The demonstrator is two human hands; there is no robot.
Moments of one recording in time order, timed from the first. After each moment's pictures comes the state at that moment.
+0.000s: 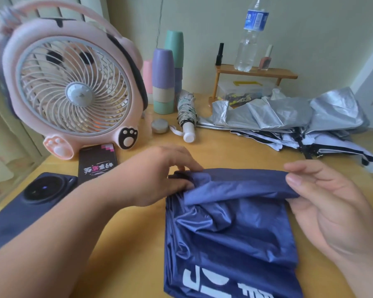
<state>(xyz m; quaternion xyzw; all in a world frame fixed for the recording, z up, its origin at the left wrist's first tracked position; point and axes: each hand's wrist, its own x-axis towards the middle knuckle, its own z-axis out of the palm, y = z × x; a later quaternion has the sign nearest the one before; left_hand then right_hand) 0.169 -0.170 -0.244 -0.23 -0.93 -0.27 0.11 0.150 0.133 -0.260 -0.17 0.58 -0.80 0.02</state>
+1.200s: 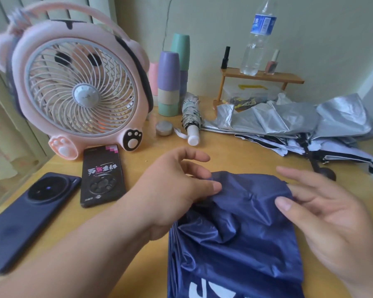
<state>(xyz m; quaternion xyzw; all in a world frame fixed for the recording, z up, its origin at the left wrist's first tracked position) 0.196 -0.113 -0.233 0.06 -0.67 -0.74 0.02 0.166 0.124 -0.260 -0.26 0.68 -0.69 -0.06</state>
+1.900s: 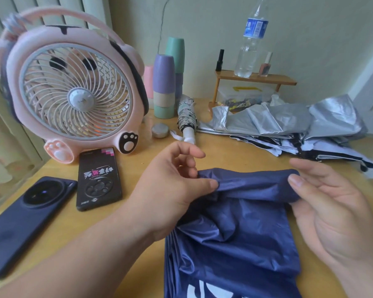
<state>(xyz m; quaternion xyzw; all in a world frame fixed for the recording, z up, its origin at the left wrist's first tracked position) 0.196 -0.105 -0.237 0.00 -0.63 -0.77 0.10 0.143 0.131 -0.266 -0.18 0.56 -0.80 -0.05</state>
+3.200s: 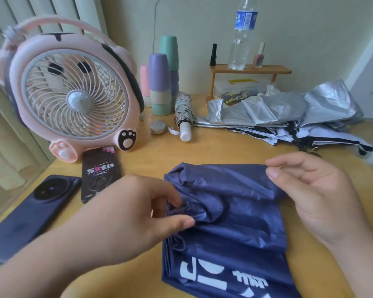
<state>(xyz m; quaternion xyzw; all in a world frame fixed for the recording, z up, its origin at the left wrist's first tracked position) 0.259 -0.137 -0.219 -0.05 -0.95 -0.29 0.05 0.164 0.134 -0.244 -0.20 0.71 -0.67 -0.07</state>
